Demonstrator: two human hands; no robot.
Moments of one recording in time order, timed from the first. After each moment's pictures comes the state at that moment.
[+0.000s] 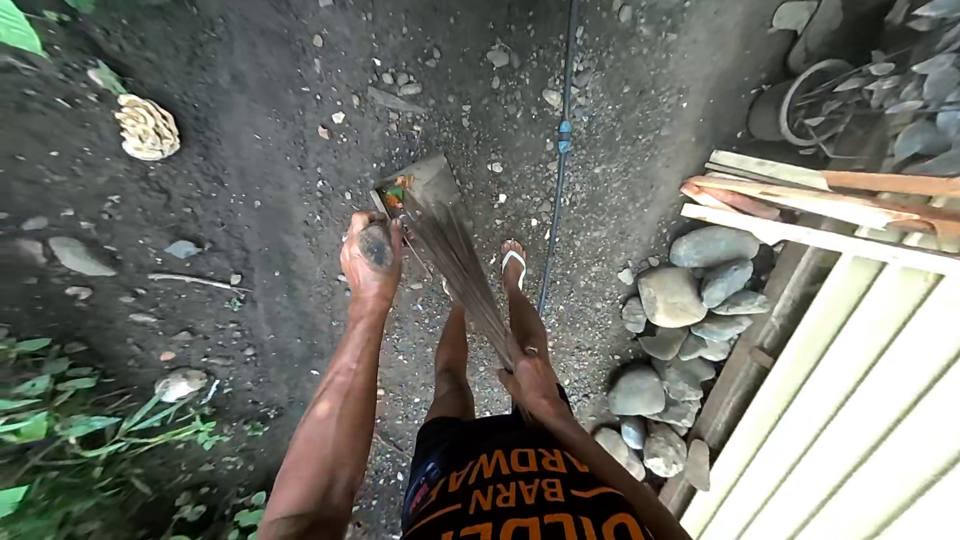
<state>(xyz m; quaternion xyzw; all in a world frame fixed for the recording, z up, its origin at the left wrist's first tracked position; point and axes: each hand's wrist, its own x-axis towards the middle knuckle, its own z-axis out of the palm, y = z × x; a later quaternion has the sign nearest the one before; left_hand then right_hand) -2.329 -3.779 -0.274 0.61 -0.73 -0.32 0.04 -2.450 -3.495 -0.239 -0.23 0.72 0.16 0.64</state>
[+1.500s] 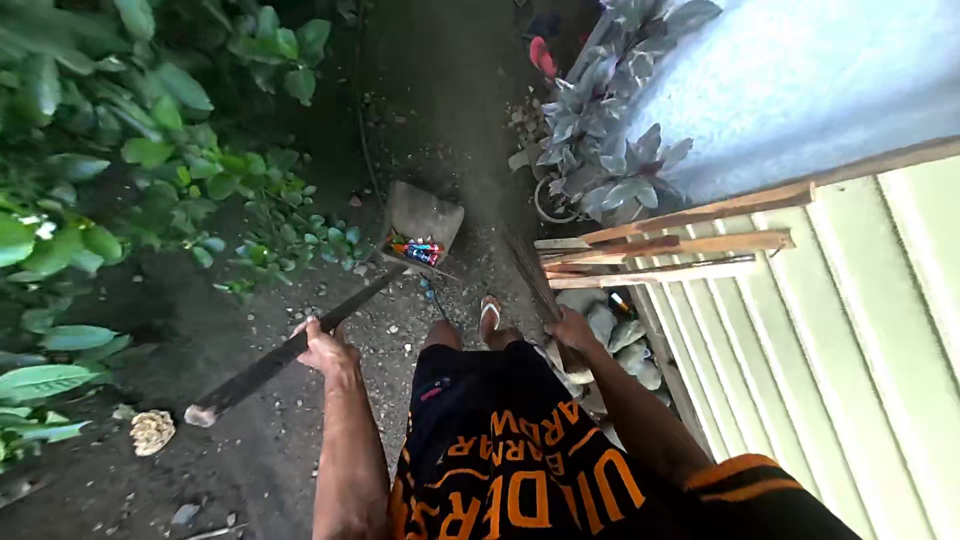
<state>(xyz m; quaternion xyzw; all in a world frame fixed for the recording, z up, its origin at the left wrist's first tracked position) -2.803 -3.745 -0.130 0.70 -0.32 -0.49 0.41 -3.044 -3.356 -0.164 -0.02 0.85 -0.12 0.51</state>
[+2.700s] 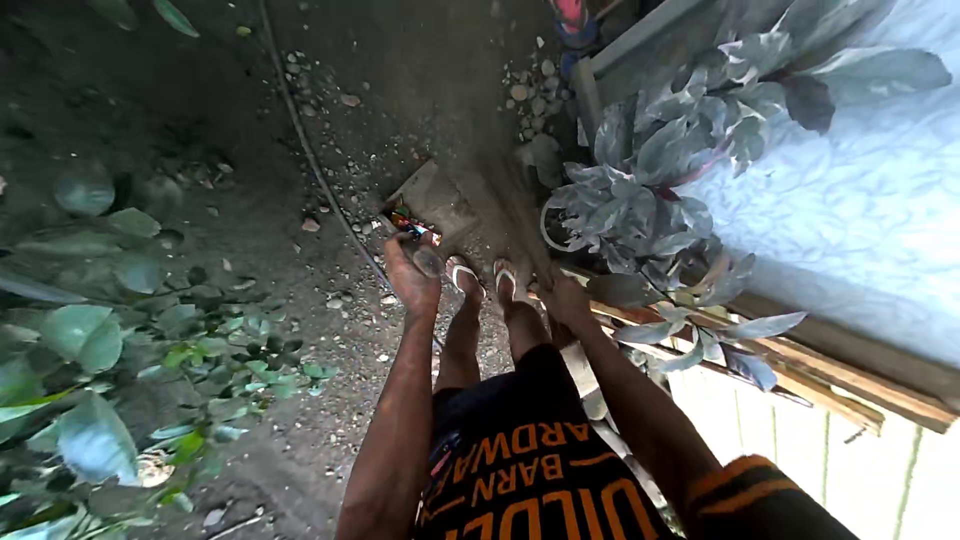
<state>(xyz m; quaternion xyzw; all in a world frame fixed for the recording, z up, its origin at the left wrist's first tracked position) -3.233 -3.832 -0.255 0.53 -0.74 -0.42 0.05 -3.340 -3.585 -0.242 -0.04 0.87 -0.05 0.50</state>
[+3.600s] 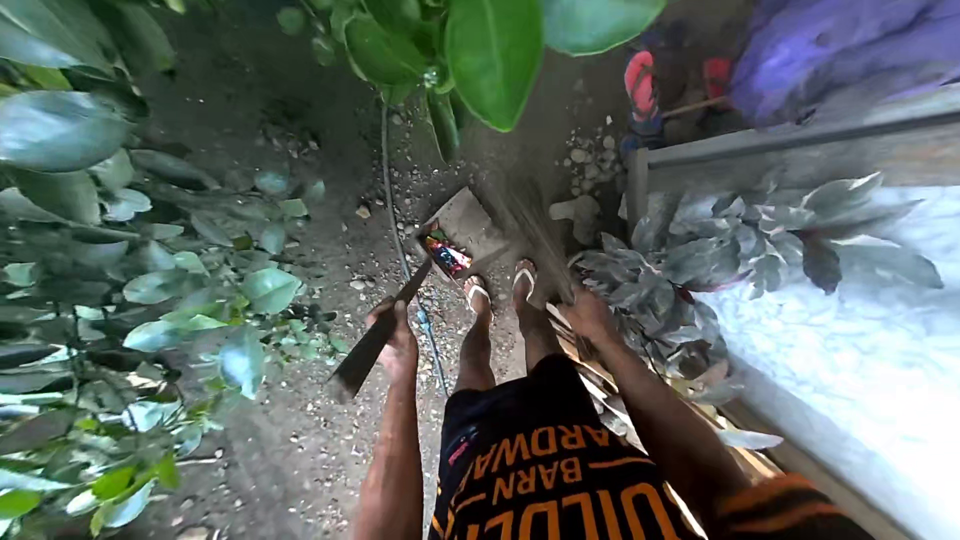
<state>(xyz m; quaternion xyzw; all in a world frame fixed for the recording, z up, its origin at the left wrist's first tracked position) -3.140 -3.840 -0.210 0.65 -0.61 -0.37 0.26 -3.425 -3.656 -0.216 -0.17 0.83 0.07 0.52</state>
